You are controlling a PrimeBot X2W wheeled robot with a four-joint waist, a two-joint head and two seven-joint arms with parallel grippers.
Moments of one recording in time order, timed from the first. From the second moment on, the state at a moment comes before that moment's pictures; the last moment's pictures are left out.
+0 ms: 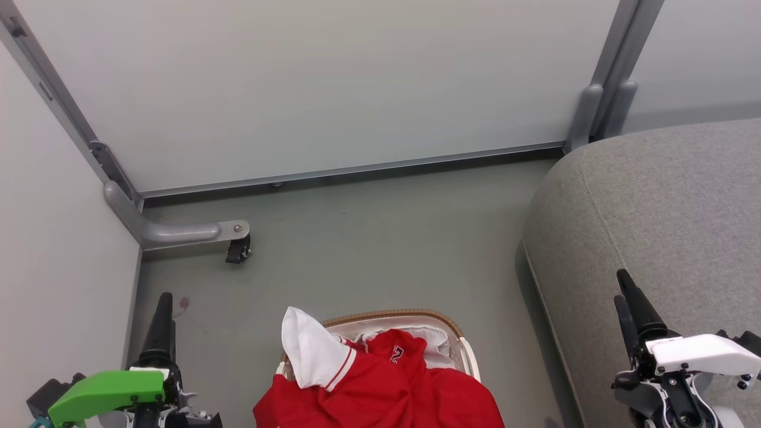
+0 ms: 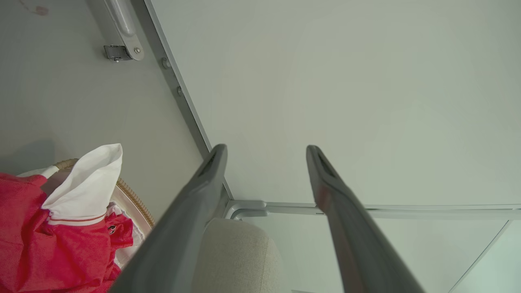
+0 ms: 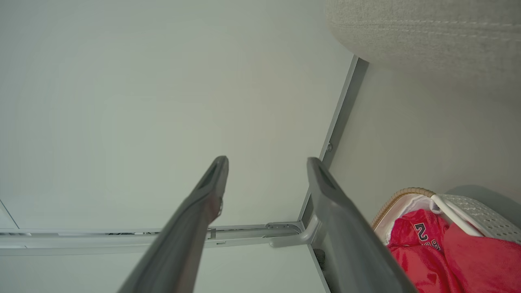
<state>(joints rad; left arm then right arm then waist) -0.07 0.04 0.10 0.31 -1.47 -0.13 0.06 -0.09 -0.06 -0.09 0.29 1.48 0.13 0.06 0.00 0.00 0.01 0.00</state>
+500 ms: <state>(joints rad) -0.09 0.04 0.06 0.33 -1.11 -0.12 0.00 -0.12 -0.08 -0.05 0.28 1.17 0.13 0.00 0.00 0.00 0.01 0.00</state>
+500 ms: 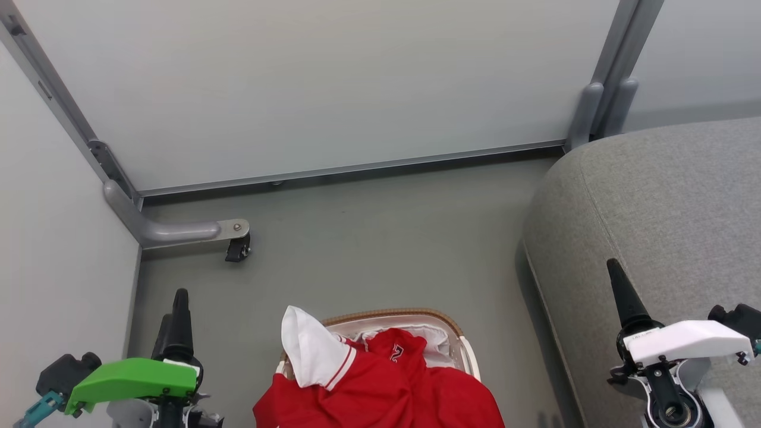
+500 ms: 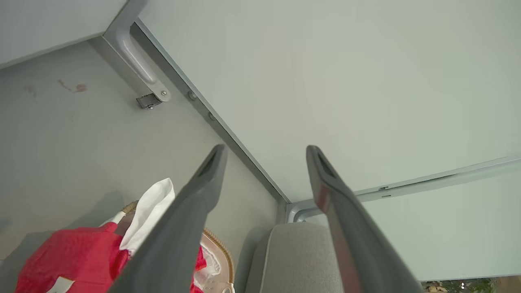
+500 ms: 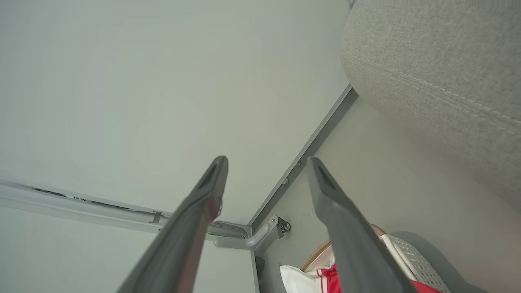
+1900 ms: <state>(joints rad) -0.13 0.06 -0.07 0.40 -0.54 -0.05 -0.14 -0.17 -0.09 0.03 0.32 0.59 0.13 -0.14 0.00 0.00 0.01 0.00</state>
